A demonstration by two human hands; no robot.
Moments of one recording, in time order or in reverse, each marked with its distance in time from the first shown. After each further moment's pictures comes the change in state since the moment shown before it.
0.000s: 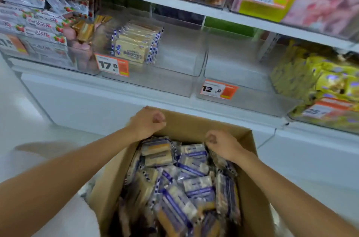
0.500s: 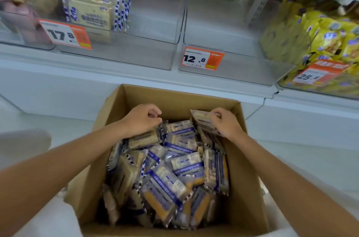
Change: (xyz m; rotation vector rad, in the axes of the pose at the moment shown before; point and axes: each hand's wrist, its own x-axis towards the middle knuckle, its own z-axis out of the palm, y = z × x) left_hand 0.011 -0.005 0.061 0.015 -0.239 -0.082; right_hand 0.005 0.066 0.018 0.266 0.232 0.288
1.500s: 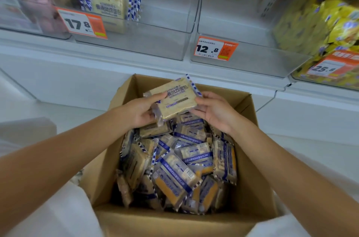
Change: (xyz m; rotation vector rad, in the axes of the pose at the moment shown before) left_hand -0.023 0.014 -0.018 -1.179 -0.066 -0.460; right_hand -0.045 -0.099 0.006 1.147 -0.429 0.169
